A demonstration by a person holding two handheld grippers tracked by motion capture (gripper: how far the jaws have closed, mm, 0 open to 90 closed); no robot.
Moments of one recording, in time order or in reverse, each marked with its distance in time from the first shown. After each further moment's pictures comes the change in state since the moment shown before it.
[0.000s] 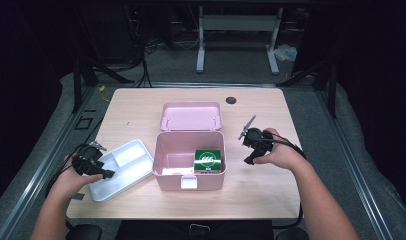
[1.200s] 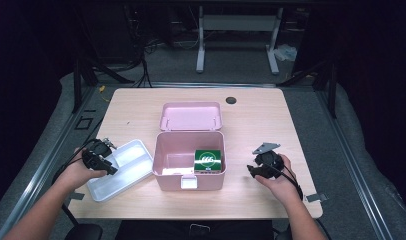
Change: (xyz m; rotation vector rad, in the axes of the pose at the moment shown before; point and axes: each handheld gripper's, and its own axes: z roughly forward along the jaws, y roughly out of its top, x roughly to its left) left arm -0.010 0.026 0.005 0.139 0.017 0.131; right arm 0.037 -0.067 0.033 -0.332 -0.207 0.329
